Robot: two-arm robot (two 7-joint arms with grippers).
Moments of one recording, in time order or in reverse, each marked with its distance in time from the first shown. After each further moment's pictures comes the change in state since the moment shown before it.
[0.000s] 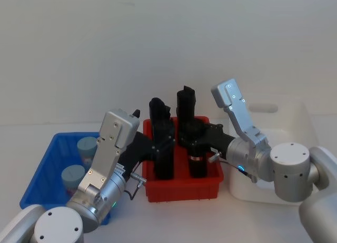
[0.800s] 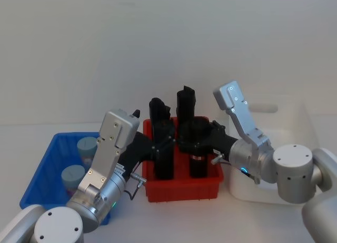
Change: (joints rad) left arm 0.000 0.000 0.000 0.000 0.000 0.000 0.000; right arm -0.010 0.010 0.006 -0.006 -0.014 -0.008 0.013
